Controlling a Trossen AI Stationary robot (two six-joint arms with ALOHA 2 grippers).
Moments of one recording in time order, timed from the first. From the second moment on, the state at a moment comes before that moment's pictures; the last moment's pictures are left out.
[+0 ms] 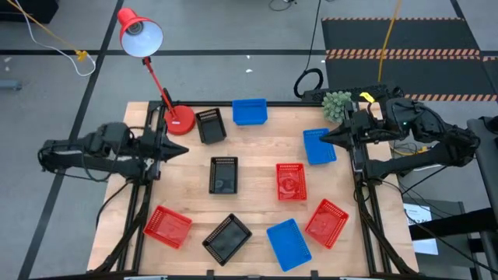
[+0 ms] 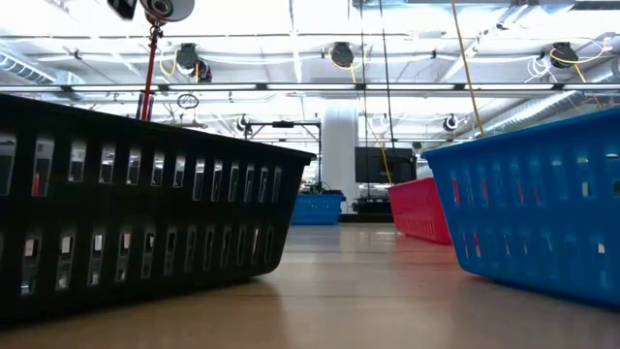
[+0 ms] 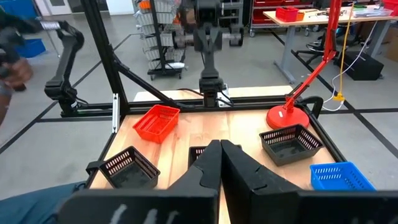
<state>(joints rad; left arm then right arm) -0.01 0.53 0.77 -0.36 0.01 -0.01 -0.01 0.84 1.30 -0.72 -0.05 0.06</state>
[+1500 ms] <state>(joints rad) -0.18 1.26 1.10 -0.41 -0.21 0.08 -0.02 1.09 0.87 -1.03 0.14 0.11</state>
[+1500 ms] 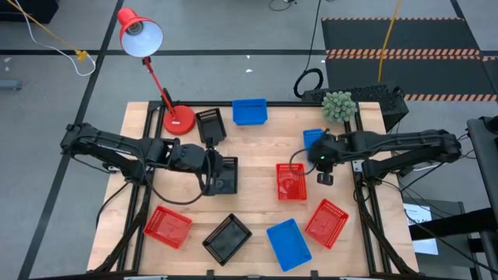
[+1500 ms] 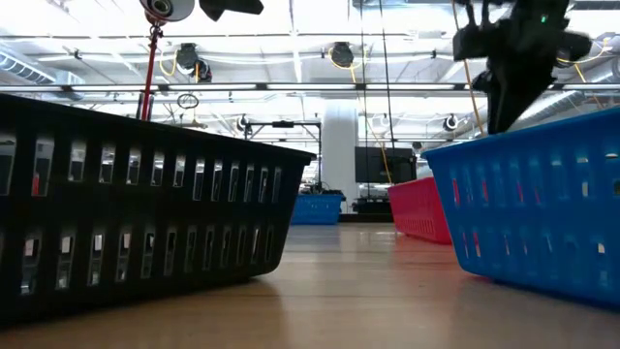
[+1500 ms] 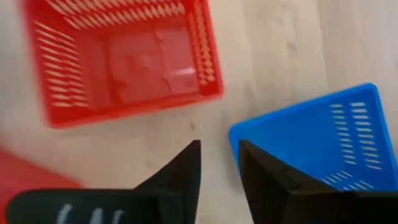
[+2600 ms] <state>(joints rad) -0.18 1.26 1.10 -0.41 -0.20 0.08 -0.17 1.29 0.74 -0.91 0.16 -0.14</state>
